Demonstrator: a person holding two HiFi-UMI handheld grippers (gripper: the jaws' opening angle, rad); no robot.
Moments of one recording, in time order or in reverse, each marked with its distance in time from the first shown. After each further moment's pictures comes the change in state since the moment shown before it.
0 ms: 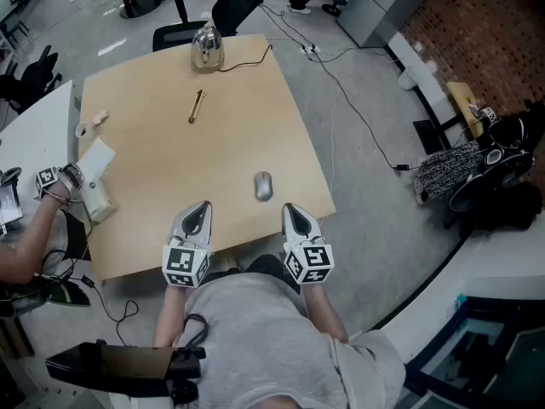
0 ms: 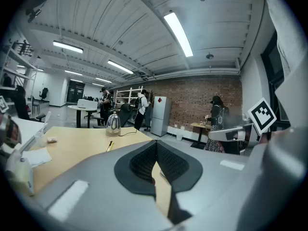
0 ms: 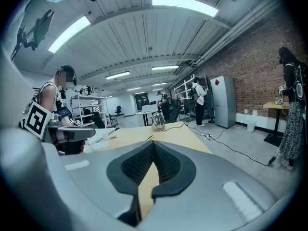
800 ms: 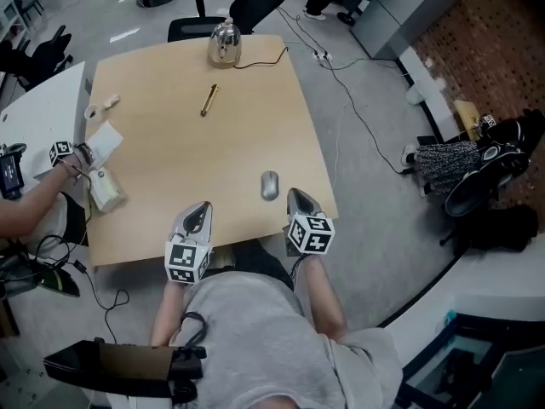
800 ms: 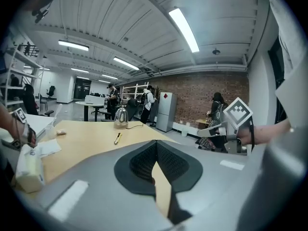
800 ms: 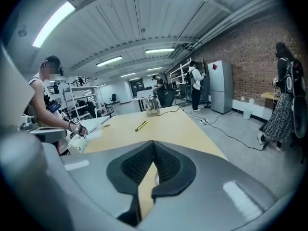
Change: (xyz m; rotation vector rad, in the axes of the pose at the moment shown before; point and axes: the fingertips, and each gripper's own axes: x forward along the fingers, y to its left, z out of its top) left arm -0.016 0.020 -0.034 -0.027 0.055 0.066; right arm 0.062 -0.033 -0.035 0.052 0.203 -0.049
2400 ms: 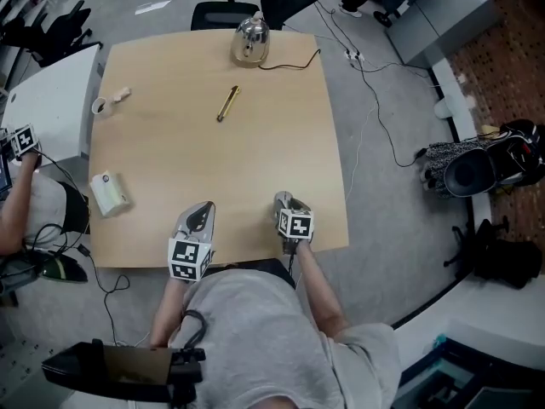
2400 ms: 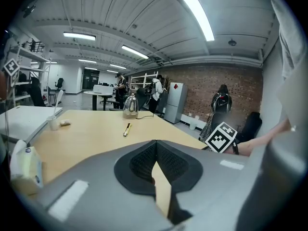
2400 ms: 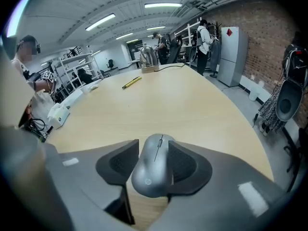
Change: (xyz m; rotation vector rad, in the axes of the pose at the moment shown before) left arm 0.066 0.058 -0.020 -0.065 0.129 0.095; right arm 0.158 -0.033 -0.117 -0.040 0.461 0.001
